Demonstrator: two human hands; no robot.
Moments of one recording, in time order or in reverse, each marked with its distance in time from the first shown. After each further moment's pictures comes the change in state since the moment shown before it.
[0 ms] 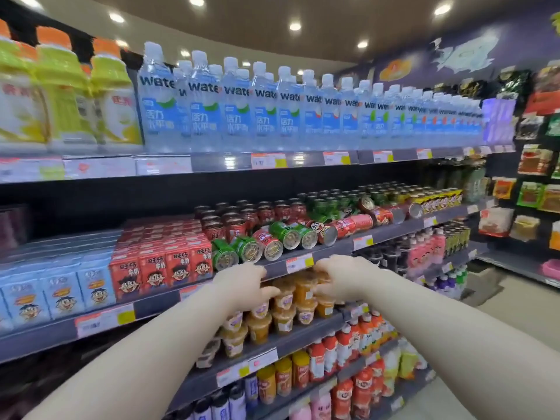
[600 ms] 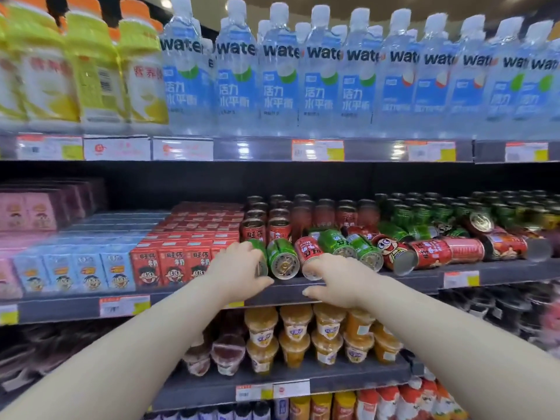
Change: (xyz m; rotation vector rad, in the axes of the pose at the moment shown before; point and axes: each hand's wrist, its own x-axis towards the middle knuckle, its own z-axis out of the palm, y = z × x) left_hand 0.088 -0.049 0.015 0.028 0.163 -0.328; right_hand 0.167 0.006 0.013 0.067 0.075 -0.517
